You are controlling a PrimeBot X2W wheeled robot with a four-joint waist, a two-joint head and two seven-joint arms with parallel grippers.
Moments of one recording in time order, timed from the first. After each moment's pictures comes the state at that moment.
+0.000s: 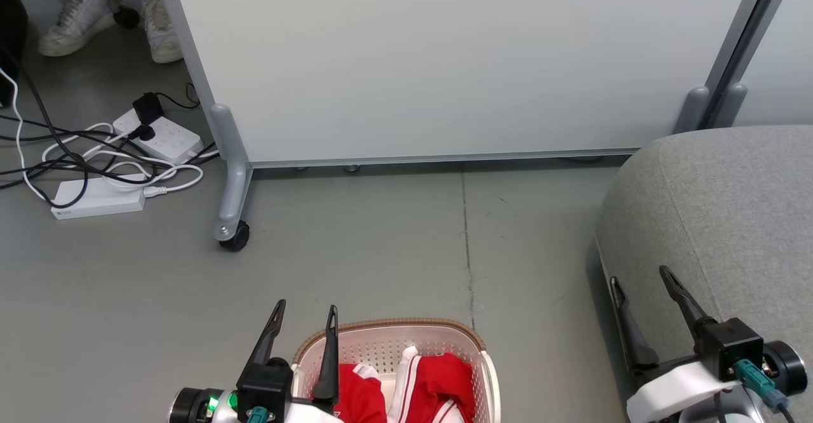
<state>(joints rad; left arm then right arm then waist) 0.00 0.05 -0.34 0.24 -0.11 0.23 -0.26 -0.07 -0.07 0.06 0.29 0.04 0.13 -0.26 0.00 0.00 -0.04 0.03</state>
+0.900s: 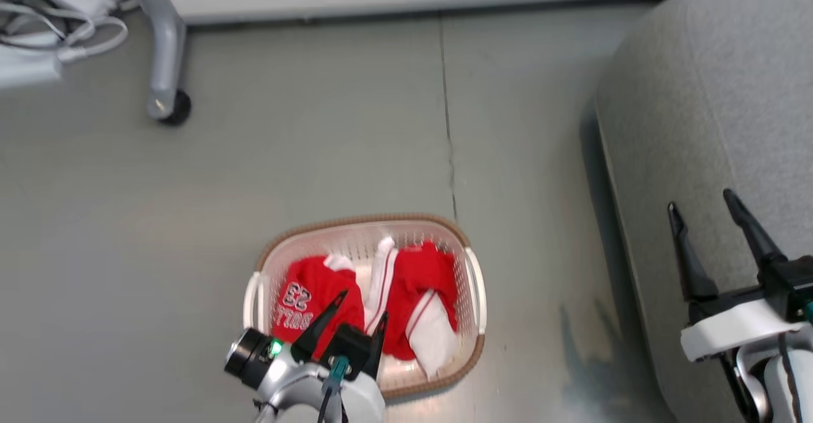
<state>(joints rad) -0.35 0.05 -0.68 0.75 -0.12 0.20 -0.26 -0.19 -0.20 0.02 0.23 0.06 0.13 -0.26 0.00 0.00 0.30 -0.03</state>
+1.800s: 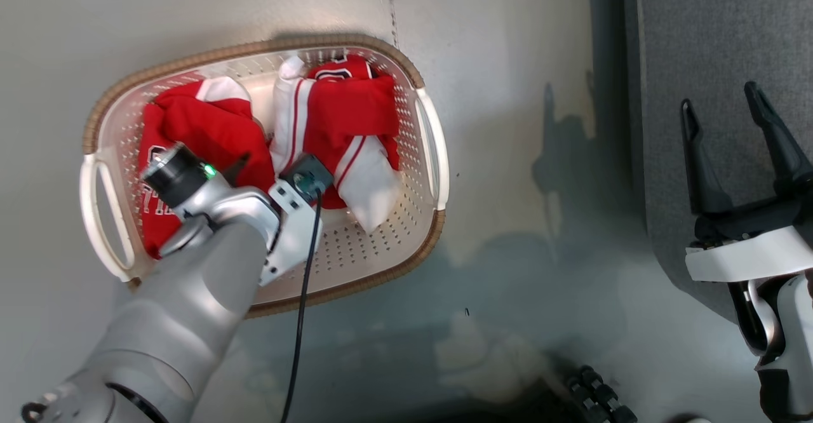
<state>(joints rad) -0.96 0.05 -0.98 1.28 -0.10 0.10 0.07 -0.36 -0.23 0.06 0.14 0.12 0.13 -0.26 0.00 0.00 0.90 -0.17</state>
